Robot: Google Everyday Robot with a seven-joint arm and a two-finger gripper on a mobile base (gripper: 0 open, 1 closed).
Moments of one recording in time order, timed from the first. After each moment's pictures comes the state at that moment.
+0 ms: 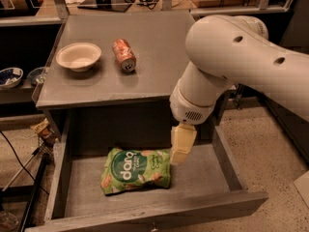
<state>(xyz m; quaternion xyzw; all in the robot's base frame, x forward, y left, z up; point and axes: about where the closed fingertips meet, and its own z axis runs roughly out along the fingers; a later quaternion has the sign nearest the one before) 0.468 -0.043 0.817 -0.69 0.71 0.05 0.14</state>
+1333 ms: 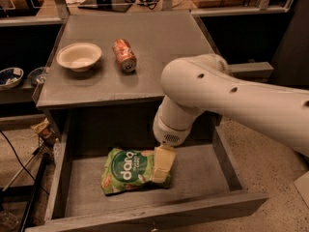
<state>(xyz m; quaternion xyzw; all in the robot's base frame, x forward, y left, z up) 0.461 -0.004 0.745 -0.68 0.72 0.08 0.12</state>
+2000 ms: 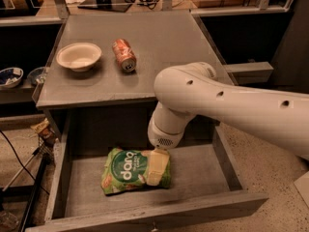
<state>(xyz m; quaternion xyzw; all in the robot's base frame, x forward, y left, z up) 0.462 0.008 0.720 -0.68 0.72 0.09 0.10</state>
